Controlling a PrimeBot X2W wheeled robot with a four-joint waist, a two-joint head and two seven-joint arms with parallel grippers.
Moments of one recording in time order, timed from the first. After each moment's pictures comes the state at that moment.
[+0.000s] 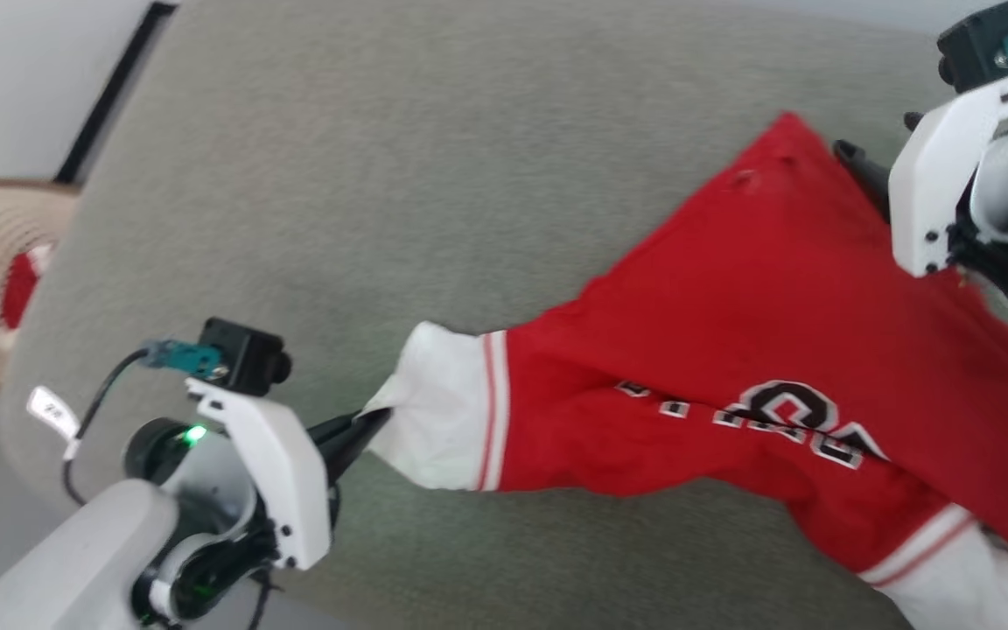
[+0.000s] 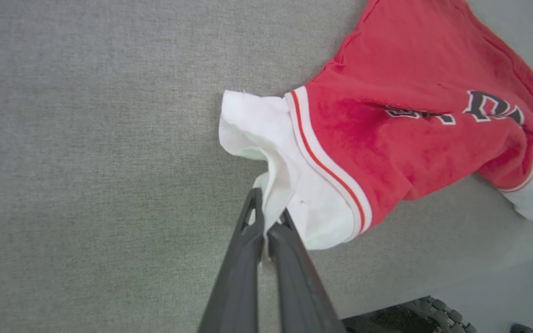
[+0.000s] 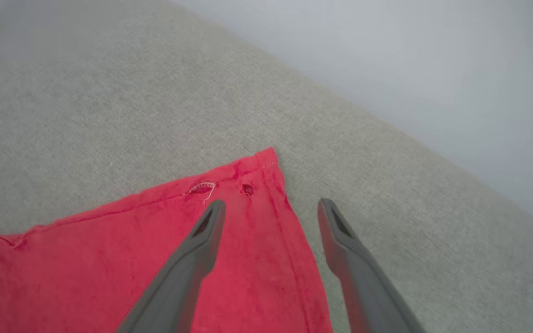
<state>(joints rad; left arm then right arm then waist) -0.44 0.69 -0.74 -0.03 -1.10 0.06 0.37 -0.83 -0.43 0.30 0.38 0.46 0.13 0.70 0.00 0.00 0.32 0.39</state>
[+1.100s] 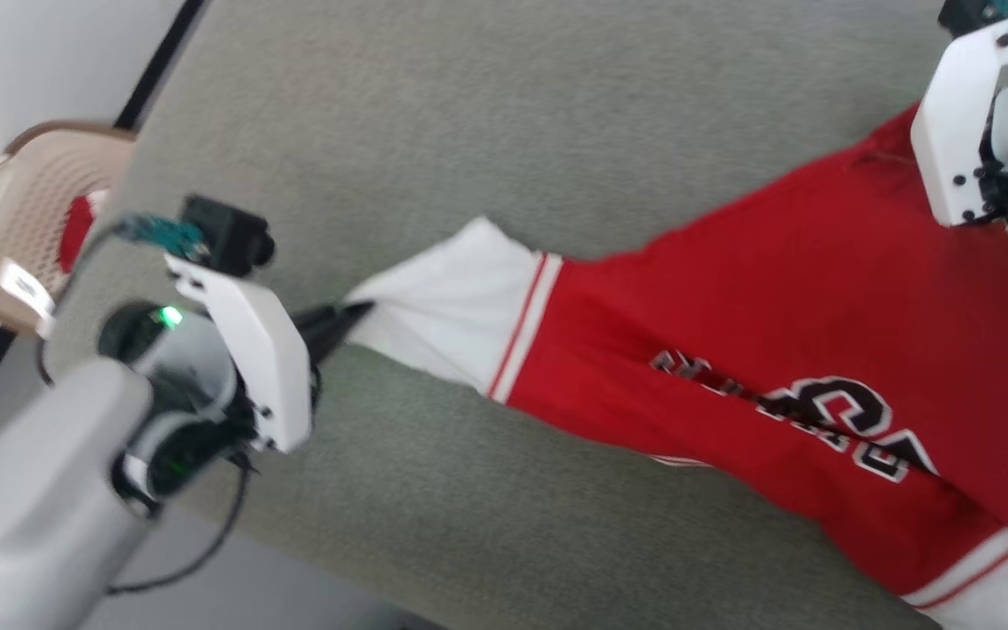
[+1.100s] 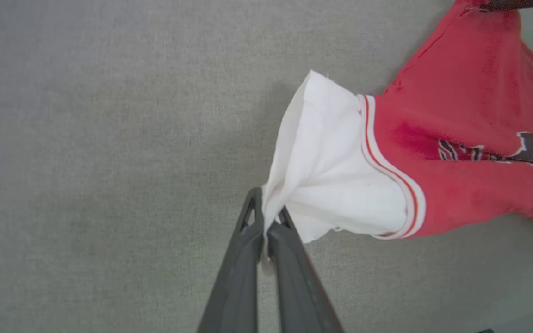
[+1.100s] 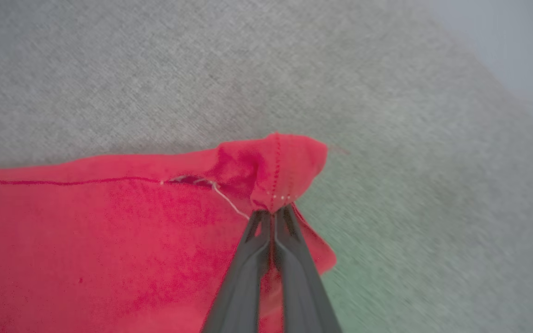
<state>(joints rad) -0.64 0.64 -0.74 0.13 -1.07 -0.02 0.42 -1.14 -0.48 0.62 0.83 0.60 0.13 0.85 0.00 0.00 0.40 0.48</state>
